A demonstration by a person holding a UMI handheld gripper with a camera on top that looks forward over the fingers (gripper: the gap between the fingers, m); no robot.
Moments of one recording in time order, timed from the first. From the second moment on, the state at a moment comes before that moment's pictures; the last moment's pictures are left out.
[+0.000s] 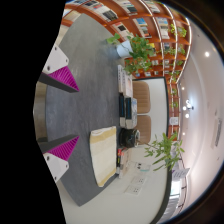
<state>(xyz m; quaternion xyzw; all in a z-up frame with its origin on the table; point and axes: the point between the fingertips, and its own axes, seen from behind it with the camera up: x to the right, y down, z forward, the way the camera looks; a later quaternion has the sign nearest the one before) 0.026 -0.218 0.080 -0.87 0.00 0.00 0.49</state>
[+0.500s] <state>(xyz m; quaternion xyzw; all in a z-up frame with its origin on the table) 0.129 0.018 0.003 -0.90 -0.03 0.00 0.44</state>
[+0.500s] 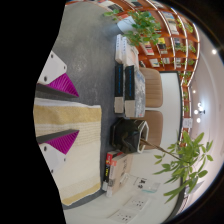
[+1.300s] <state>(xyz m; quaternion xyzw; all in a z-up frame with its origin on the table) 0.323 0.036 0.074 -0.90 0.13 0.02 0.42</state>
